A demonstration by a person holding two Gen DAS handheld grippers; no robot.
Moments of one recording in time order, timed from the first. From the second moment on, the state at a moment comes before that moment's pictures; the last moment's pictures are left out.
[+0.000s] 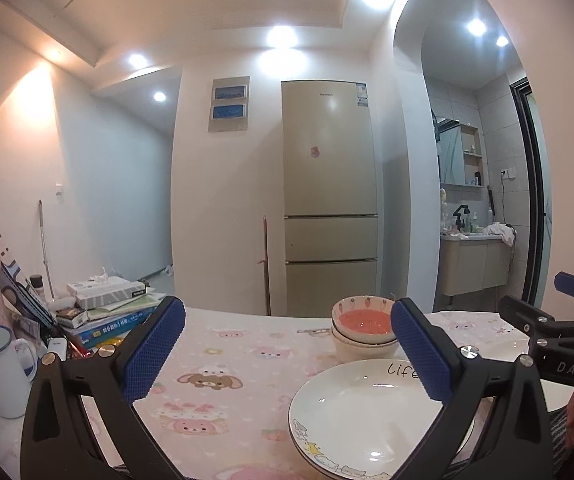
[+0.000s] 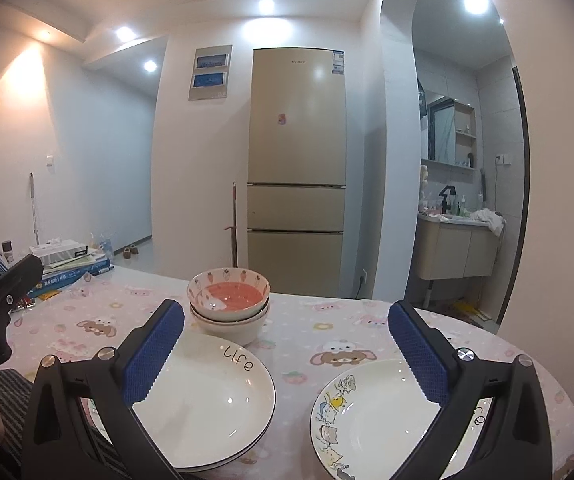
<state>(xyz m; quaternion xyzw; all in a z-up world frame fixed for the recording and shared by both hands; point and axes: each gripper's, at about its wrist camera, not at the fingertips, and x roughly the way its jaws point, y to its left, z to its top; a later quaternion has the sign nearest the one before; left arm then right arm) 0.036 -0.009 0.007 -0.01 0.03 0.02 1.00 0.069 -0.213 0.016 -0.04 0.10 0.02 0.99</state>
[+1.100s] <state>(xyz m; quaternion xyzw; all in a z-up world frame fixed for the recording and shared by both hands) 0.015 -0.029 -0.002 0.02 -0.01 0.01 1.00 0.028 -0.214 0.012 -0.04 0.01 -0.01 1.00</state>
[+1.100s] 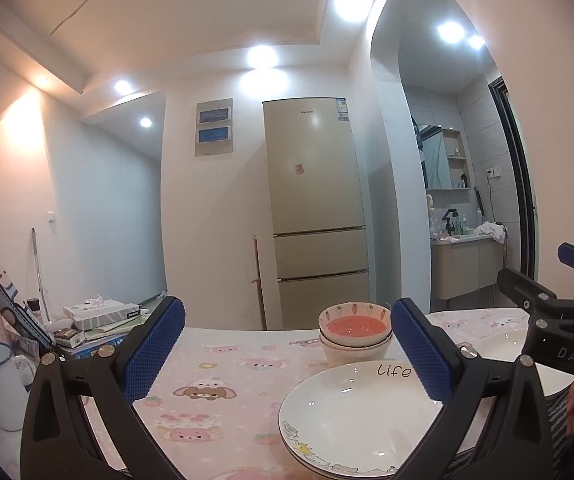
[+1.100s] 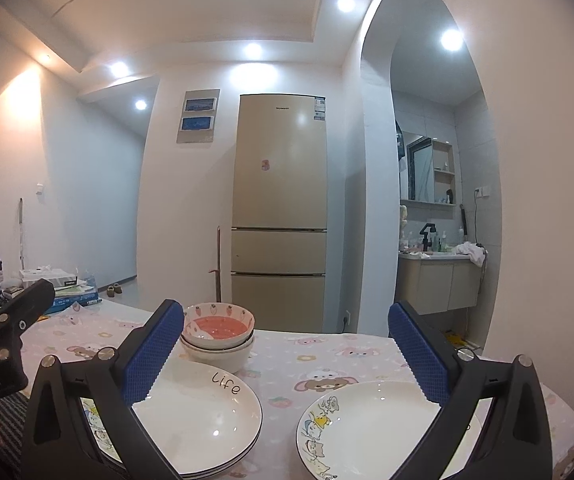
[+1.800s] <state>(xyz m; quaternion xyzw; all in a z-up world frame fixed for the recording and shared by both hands) -0.006 -0.069 0.032 0.08 -0.02 -0.05 1.00 -0.011 -0.247 0.074 -0.04 0.00 -0.01 1.00</state>
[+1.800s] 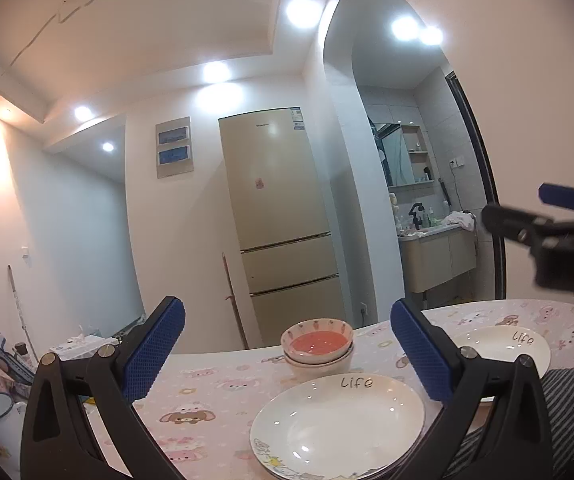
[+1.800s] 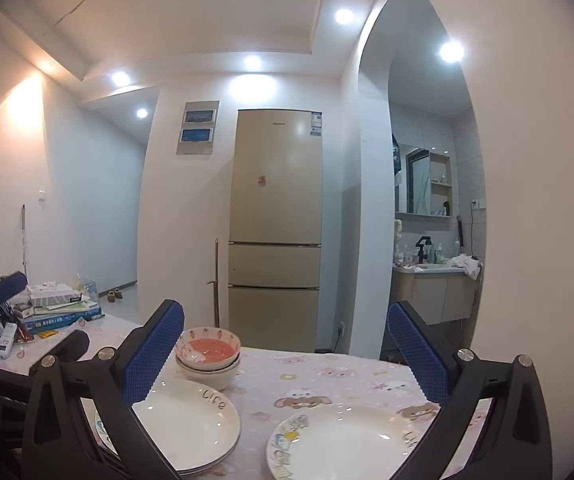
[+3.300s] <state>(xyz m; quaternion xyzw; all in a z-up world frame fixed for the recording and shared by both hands) 0.114 -0.198 0.003 -0.02 0.27 -0.15 0.95 0.045 -0.462 0.029 0.06 0.24 -0.07 0.97</state>
